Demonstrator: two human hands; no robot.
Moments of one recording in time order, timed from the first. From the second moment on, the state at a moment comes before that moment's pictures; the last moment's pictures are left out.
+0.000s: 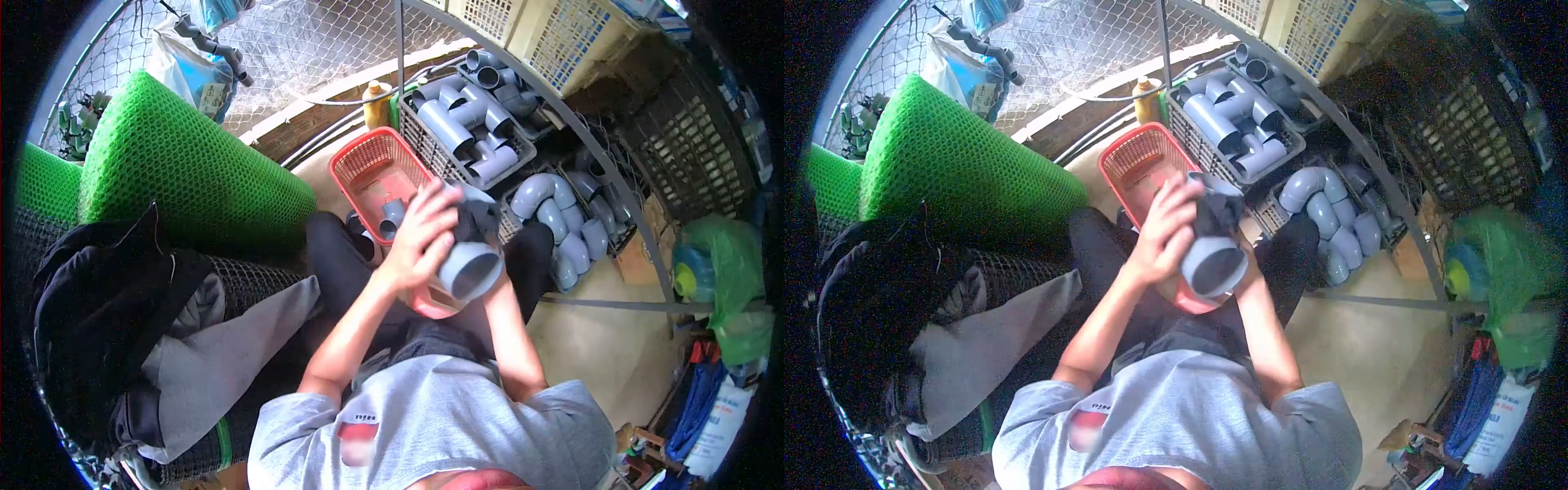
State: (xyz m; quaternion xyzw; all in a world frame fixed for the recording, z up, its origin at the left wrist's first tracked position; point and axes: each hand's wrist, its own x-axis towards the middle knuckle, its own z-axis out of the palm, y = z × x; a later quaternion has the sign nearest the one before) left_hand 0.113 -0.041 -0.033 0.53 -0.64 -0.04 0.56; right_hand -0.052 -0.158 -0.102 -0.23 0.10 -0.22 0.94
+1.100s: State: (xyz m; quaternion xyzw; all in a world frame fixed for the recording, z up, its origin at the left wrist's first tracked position) left_hand 0.061 -0.068 0.002 0.58 -0.54 -0.08 0.60; right_hand -0.053 -0.183 -0.032 -0.39 0.29 -0.48 0.73
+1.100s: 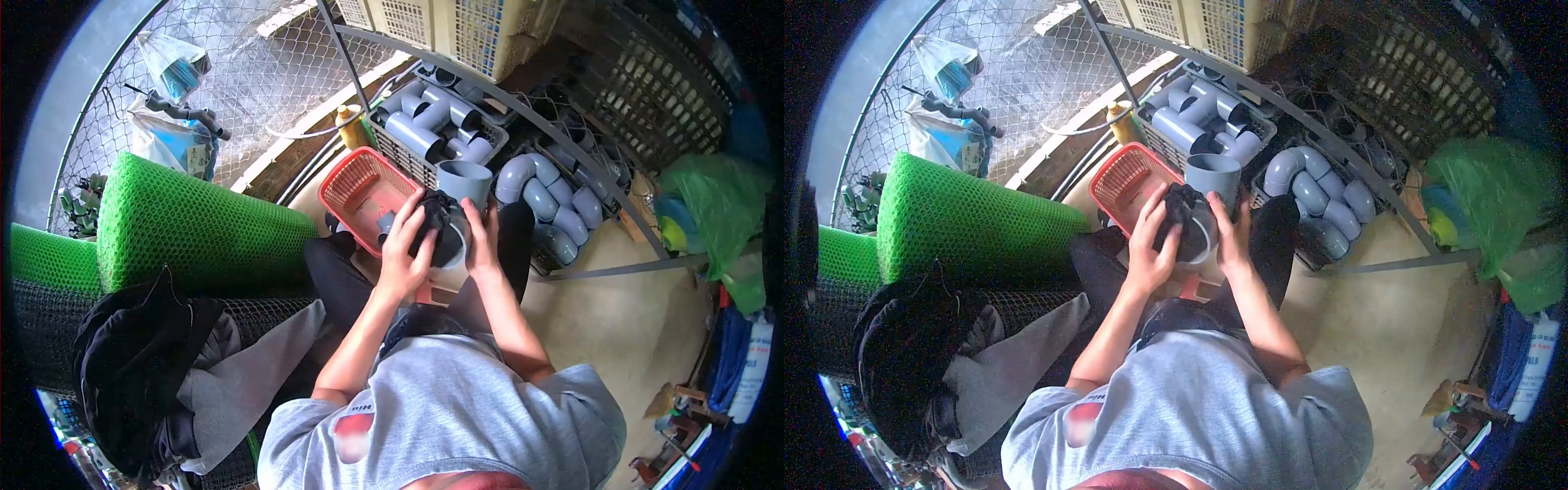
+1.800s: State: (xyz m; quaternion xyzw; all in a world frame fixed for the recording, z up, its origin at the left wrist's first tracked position) left_hand 0.079 -0.051 -0.054 0.32 -0.02 -0.73 0.61; right_hand -0.020 -0.190 -0.033 -0.67 0.26 -0.57 0.41
